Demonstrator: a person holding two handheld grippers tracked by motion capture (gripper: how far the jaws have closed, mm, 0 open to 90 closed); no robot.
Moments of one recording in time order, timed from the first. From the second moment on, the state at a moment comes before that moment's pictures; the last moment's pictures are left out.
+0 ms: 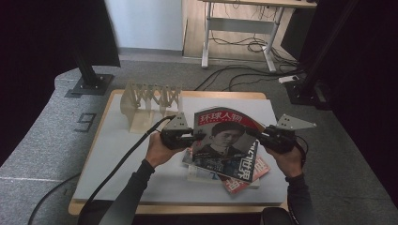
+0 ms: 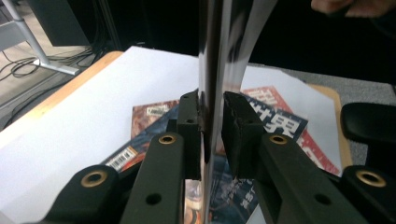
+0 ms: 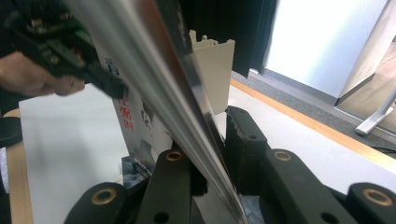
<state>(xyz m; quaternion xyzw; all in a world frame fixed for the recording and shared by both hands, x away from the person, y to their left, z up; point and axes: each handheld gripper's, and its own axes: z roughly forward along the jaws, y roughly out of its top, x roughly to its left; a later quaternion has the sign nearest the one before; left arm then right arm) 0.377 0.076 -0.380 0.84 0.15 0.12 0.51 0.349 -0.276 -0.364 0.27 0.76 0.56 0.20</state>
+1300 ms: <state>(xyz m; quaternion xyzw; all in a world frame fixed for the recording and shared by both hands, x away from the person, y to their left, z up) 0.380 0.073 -0.339 0.82 0.17 0.14 0.53 0.351 -0.291 -0.472 0.43 0.76 0.44 0.20</state>
